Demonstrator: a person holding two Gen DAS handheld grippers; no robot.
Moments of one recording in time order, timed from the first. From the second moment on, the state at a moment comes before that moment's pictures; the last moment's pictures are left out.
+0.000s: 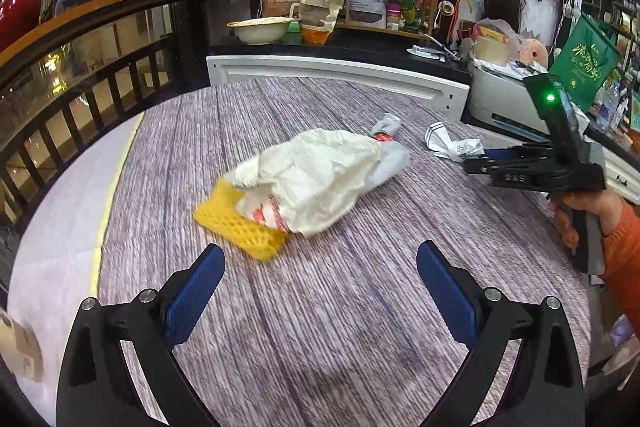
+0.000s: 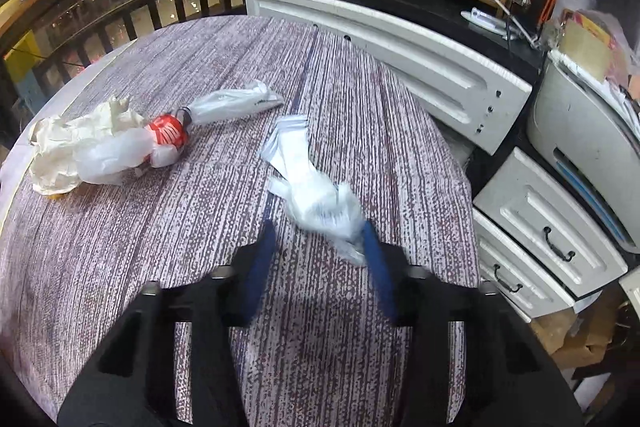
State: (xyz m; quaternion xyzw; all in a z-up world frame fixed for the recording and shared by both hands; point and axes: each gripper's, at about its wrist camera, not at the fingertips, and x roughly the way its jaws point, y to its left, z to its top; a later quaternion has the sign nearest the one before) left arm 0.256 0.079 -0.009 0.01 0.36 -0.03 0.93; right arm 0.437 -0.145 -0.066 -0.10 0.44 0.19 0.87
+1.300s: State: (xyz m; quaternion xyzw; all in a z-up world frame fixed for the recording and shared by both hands) left arm 0.284 0.085 0.007 0.03 0.34 -0.04 0.94; right arm 0.367 -0.179 -0.036 -0.03 0.39 0.24 0.89
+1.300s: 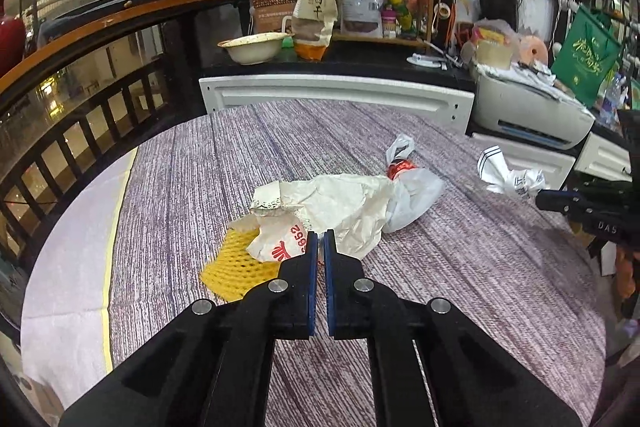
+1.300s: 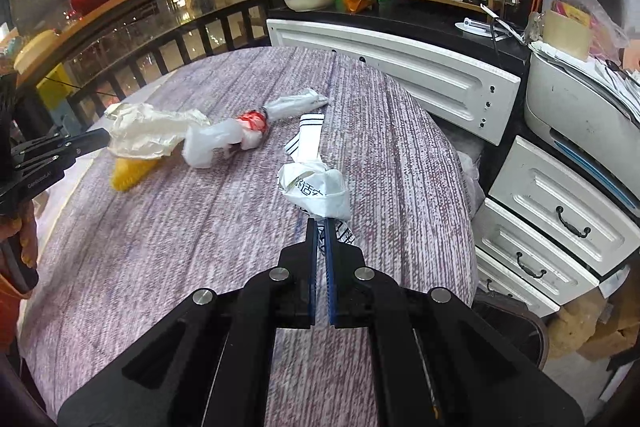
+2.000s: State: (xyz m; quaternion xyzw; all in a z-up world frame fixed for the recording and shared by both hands) left arm 0.275 0.060 0.006 0.05 0.34 -0.07 0.94; right arm 0.324 -0.212 -0.037 0.01 0.39 0.24 0.89
